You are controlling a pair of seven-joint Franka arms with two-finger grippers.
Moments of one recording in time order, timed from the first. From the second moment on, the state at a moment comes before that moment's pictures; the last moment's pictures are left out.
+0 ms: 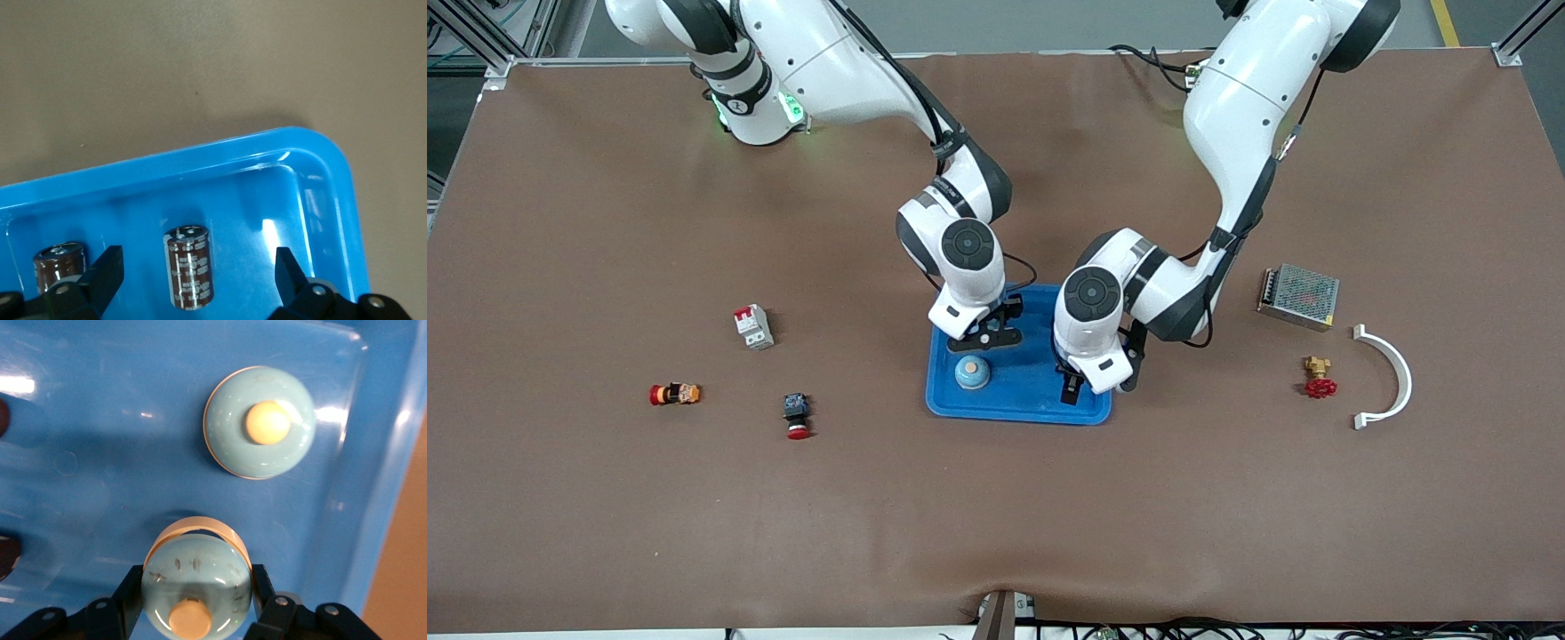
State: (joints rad) left arm -0.49 0.78 -0.15 -1.51 0.19 2.26 -2.01; right arm 0.81 0.77 -0.06 -1.48 0.12 2.21 0.58
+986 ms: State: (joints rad) left arm -0.51 0.78 -0.15 -1.53 0.24 2.26 -2.07; right arm 0.43 0.48 -0.08 -1.32 0.16 1.55 0.02
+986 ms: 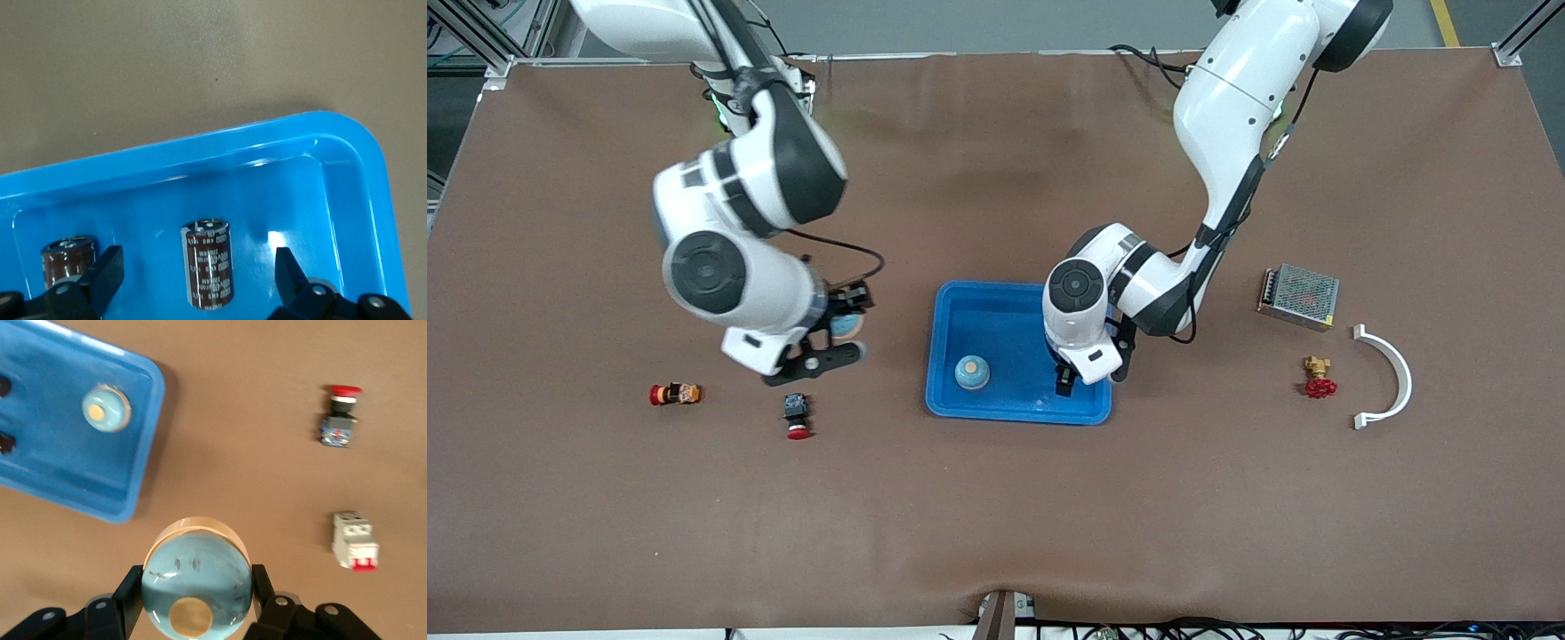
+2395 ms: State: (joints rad) left arm -0.53 0.80 -0.15 -1.53 0.26 2.26 -2.15; right arm 0.05 0.30 -0.09 -1.80 0.00 1.94 -0.70
